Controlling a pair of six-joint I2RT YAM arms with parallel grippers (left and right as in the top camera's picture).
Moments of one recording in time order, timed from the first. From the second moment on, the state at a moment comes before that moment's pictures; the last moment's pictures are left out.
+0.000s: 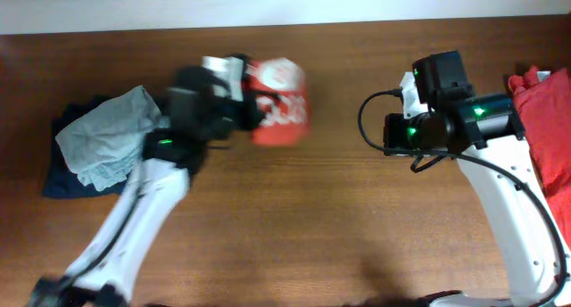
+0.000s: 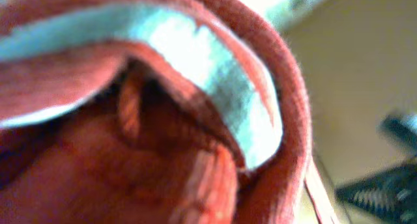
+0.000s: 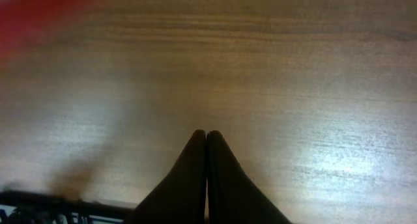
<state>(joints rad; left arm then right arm) -0.24 1.49 1.12 -0.11 0.59 -0.50 0.17 1.47 1.50 -1.25 -0.11 0.24</state>
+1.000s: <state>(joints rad) 0.51 1.73 1.12 0.23 0.96 -0.79 0.17 1.47 1.50 -1.31 -0.11 0.24</state>
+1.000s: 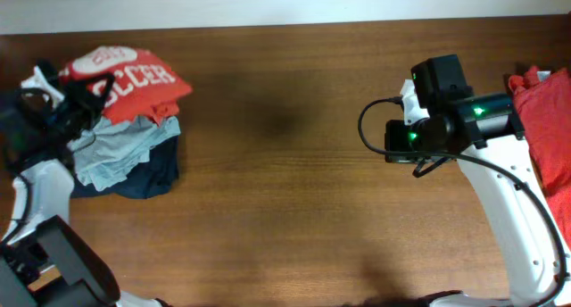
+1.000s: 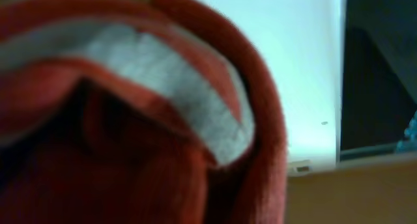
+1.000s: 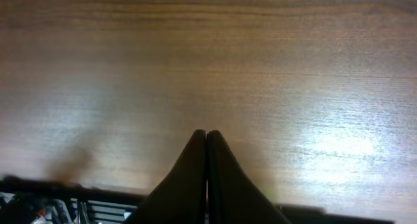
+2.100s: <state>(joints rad) 0.85 1.77 1.12 -0.37 0.71 -0.35 0.17 1.47 1.50 -1.31 -0.11 0.24</state>
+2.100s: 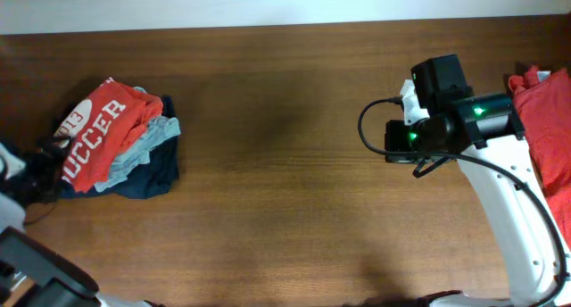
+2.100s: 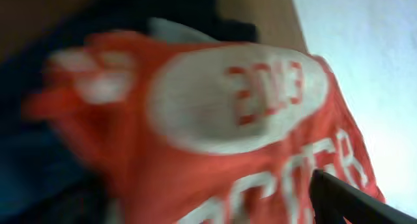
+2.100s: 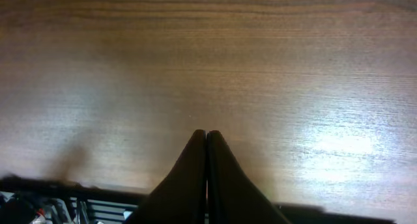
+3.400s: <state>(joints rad) 0.18 1.95 1.19 -0.13 0.10 0.09 0.17 1.47 1.50 -1.32 -0.11 0.26</state>
